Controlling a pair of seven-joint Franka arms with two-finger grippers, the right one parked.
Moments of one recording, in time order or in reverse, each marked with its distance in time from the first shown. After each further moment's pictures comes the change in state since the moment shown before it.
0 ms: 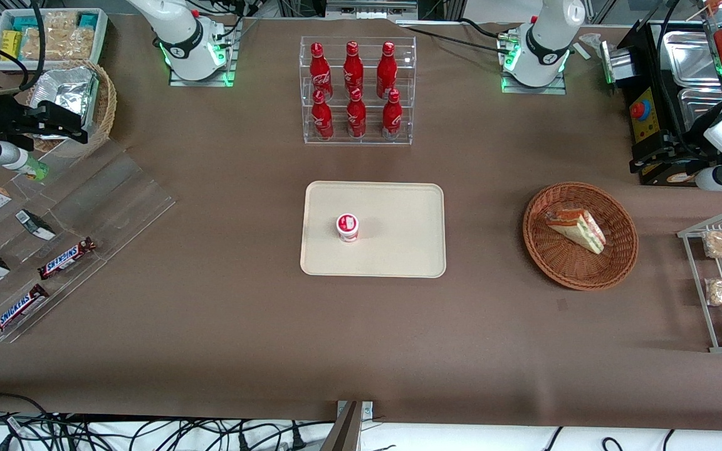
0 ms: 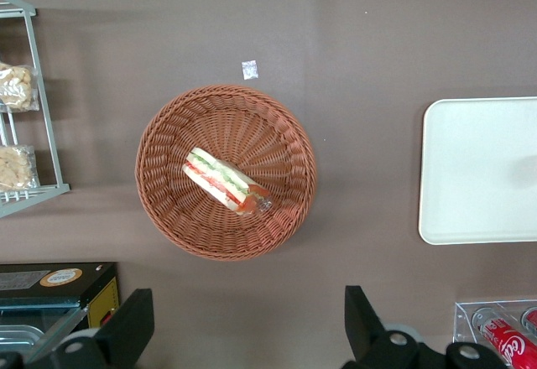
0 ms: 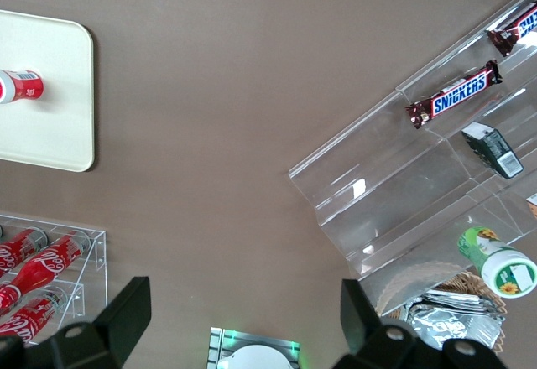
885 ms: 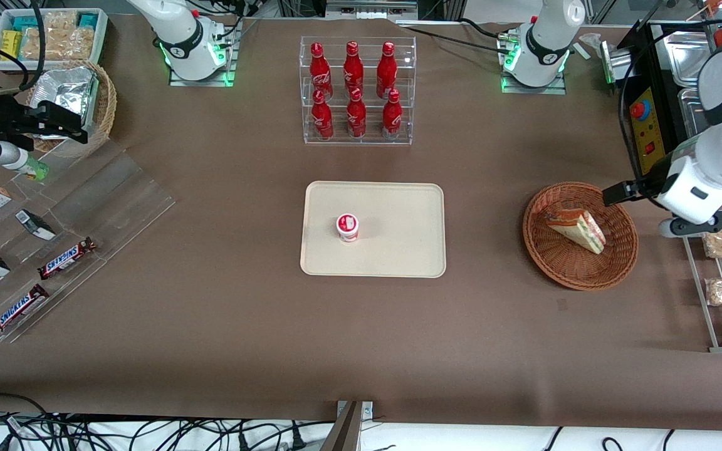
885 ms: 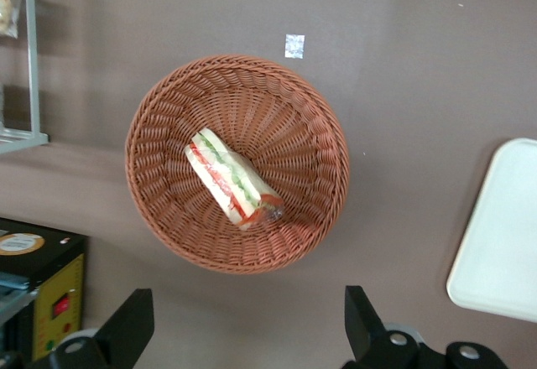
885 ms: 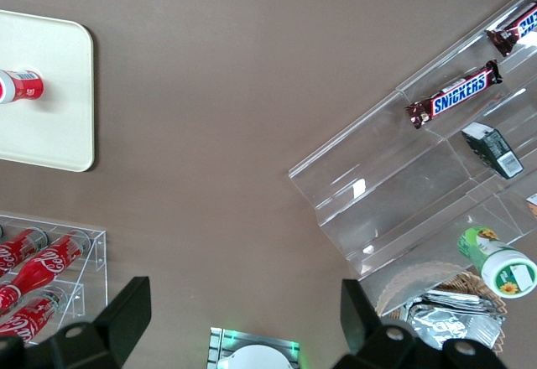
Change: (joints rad) arm 0.001 0.078 0.001 -0.187 0.041 0.190 -0.258
